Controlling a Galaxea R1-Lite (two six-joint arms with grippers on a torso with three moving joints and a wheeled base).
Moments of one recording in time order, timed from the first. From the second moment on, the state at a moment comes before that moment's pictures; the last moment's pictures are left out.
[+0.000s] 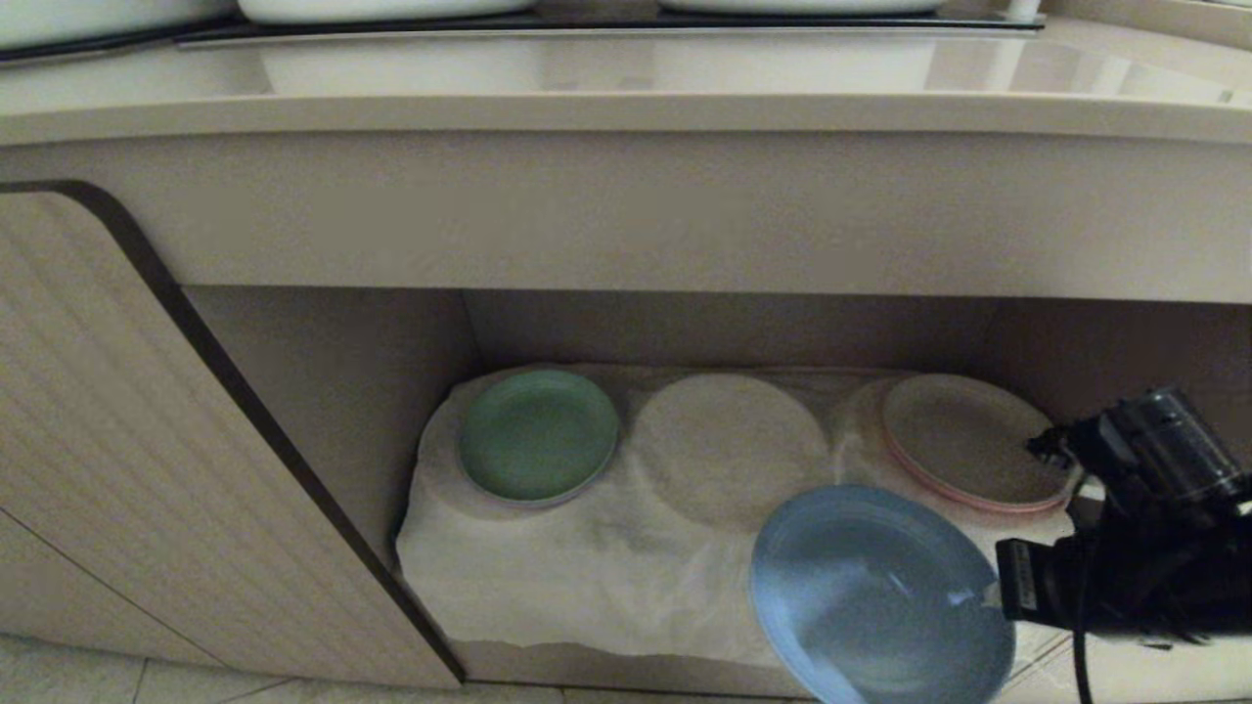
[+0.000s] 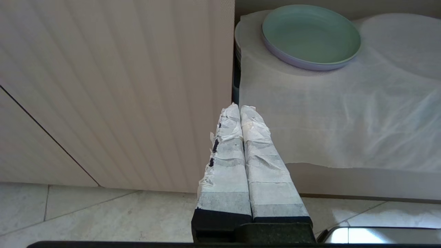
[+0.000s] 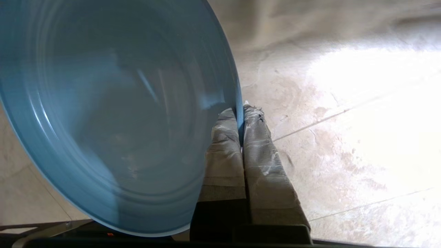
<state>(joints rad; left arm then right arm) 0.00 0.00 0.00 0.02 -0.01 -0.01 0.35 1.48 -0.69 0.22 -0.06 0.50</state>
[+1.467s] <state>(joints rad) 0.00 0.00 0.00 0.02 -0.01 -0.01 0.32 1.19 -0.48 0.38 -0.06 0.57</state>
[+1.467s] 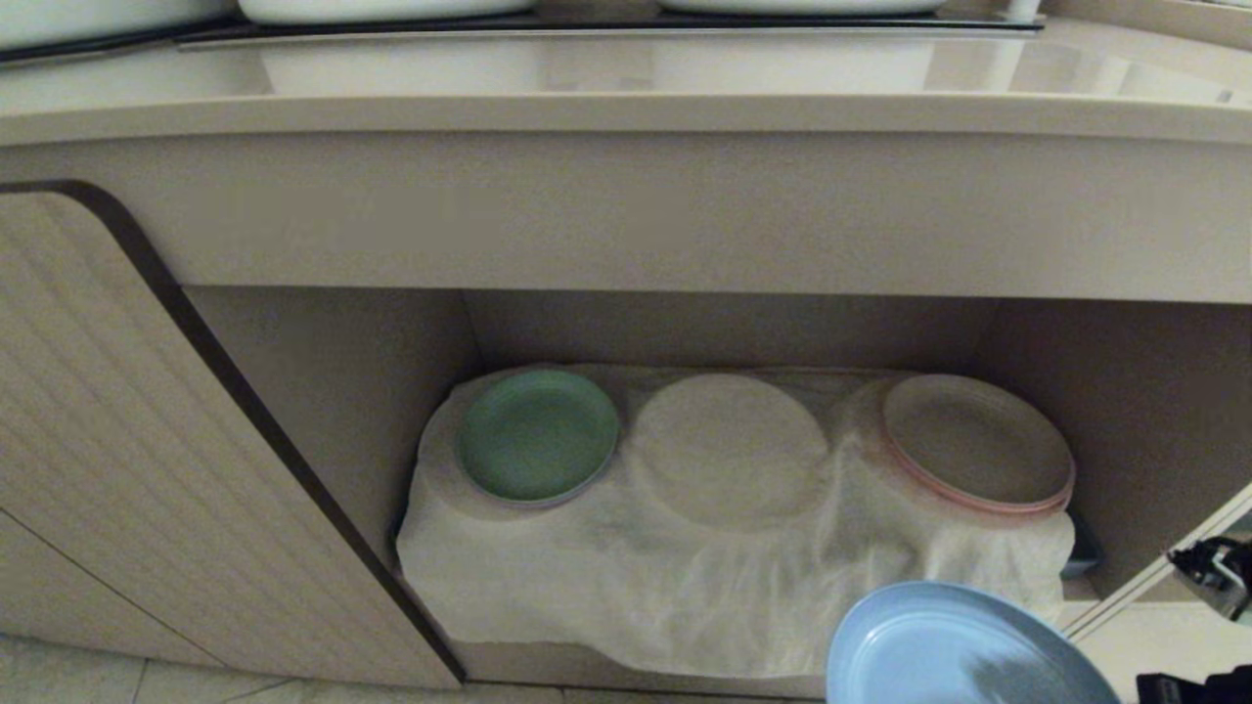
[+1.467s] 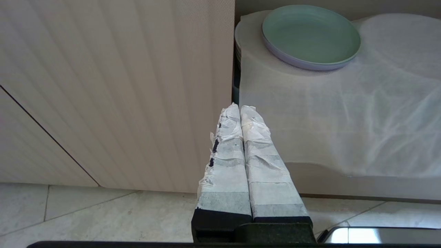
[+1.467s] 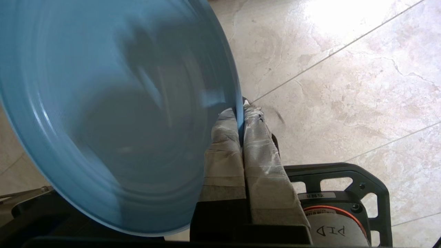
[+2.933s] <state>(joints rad) 0.00 0.00 0.00 0.02 -0.01 -0.01 0.32 1.09 -0.42 0.39 -0.06 0.62</state>
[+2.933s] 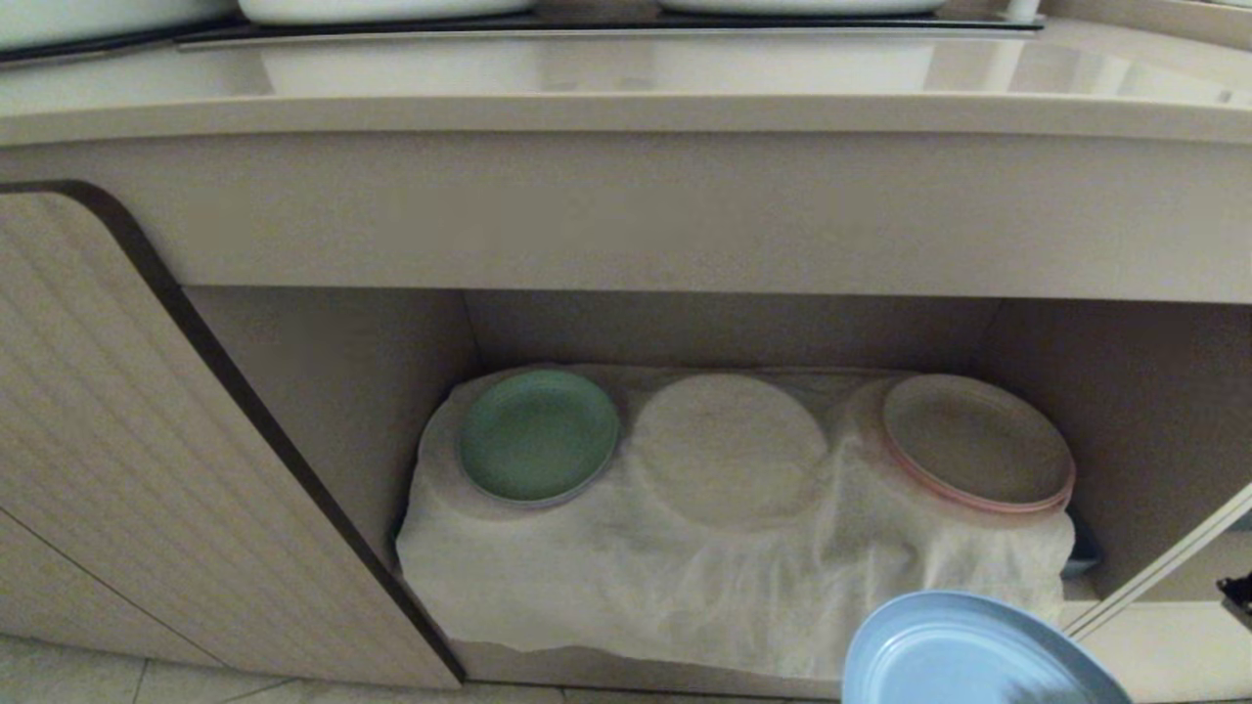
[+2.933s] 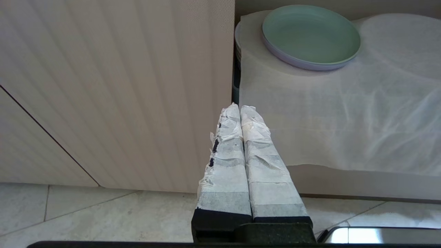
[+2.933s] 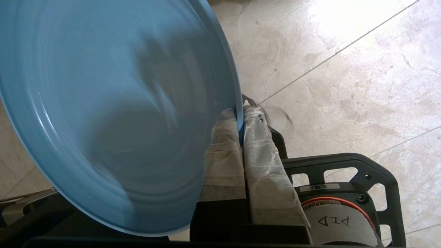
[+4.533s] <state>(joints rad) 0.00 0.00 0.00 0.02 -0.01 -0.01 0.32 1.06 -0.44 0.39 -0.06 0.68</state>
